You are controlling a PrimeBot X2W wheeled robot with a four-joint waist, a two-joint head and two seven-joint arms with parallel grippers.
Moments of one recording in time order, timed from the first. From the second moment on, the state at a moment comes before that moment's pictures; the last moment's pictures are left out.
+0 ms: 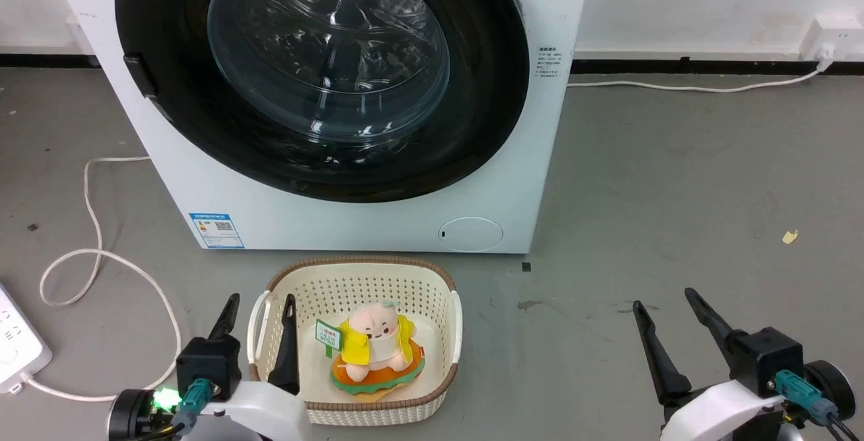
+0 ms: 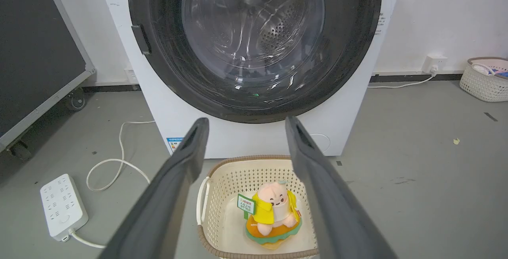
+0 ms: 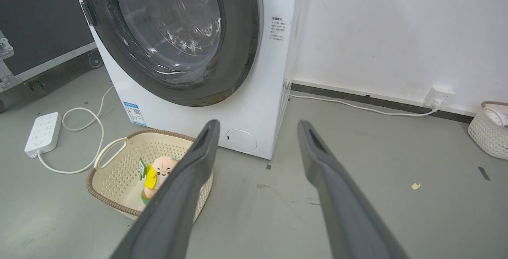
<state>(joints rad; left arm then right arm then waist) 0.01 0.05 -0.01 0.00 -0.01 0.00 -0.01 0.01 -0.05 0.00 0.00 0.02 0.13 -0.01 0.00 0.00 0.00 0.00</state>
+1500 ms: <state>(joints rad) -0.08 0.05 -0.11 -0.02 -0.06 0.06 -0.11 -0.36 -0.13 -0.04 0.02 0.32 0.13 0.01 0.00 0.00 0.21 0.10</state>
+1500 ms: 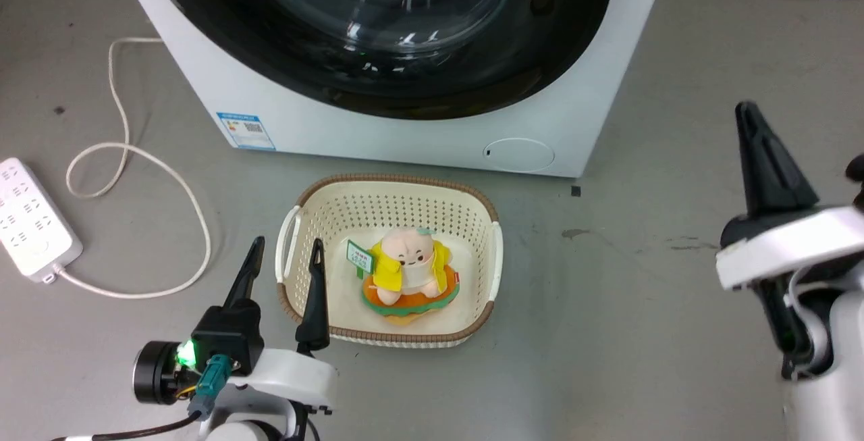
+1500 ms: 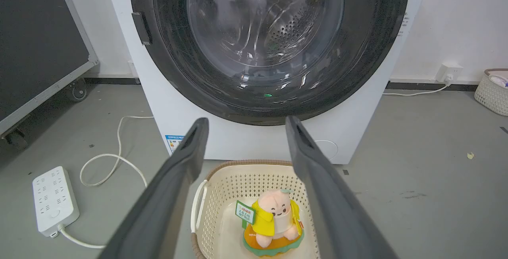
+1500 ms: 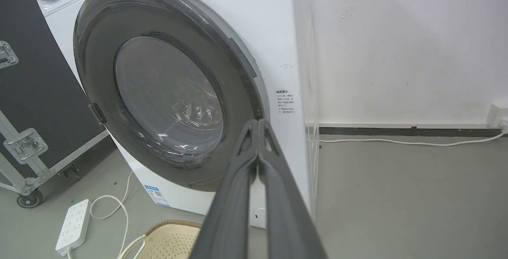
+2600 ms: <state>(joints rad) -0.16 0.05 -0.18 -0.05 -0.10 0.11 -0.18 -1.05 -0.07 -0.36 0.54 0.66 0.13 0.37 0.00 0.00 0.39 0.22</state>
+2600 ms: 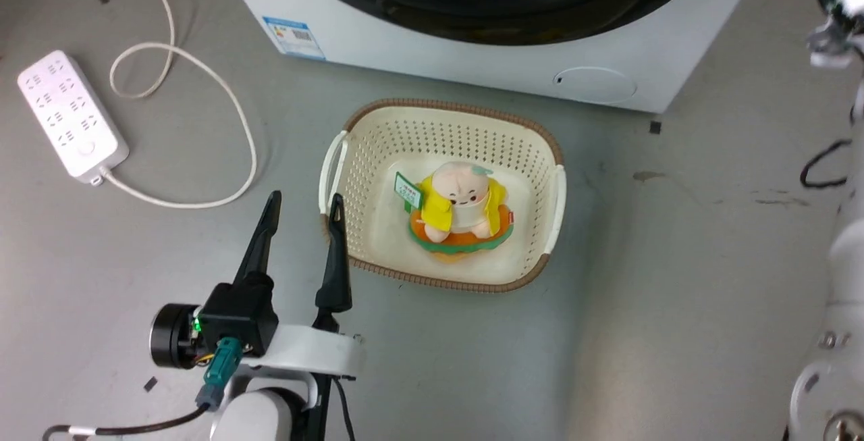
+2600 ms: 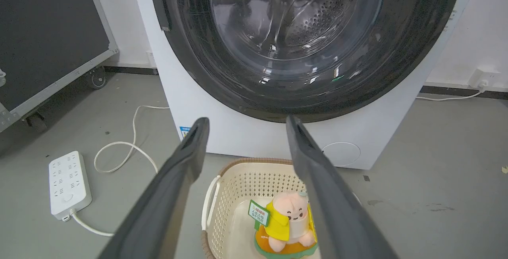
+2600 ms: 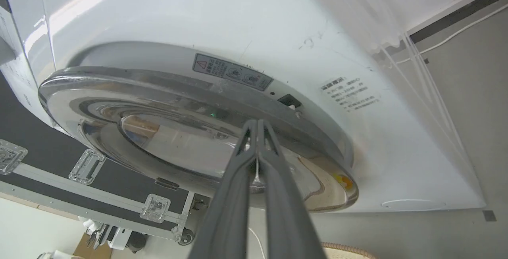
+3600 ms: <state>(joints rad) -0.23 0.05 -0.28 -0.07 -0.16 0.18 -0.24 -1.61 -0.26 -0.69 1.20 0.70 0.13 0.69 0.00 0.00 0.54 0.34</state>
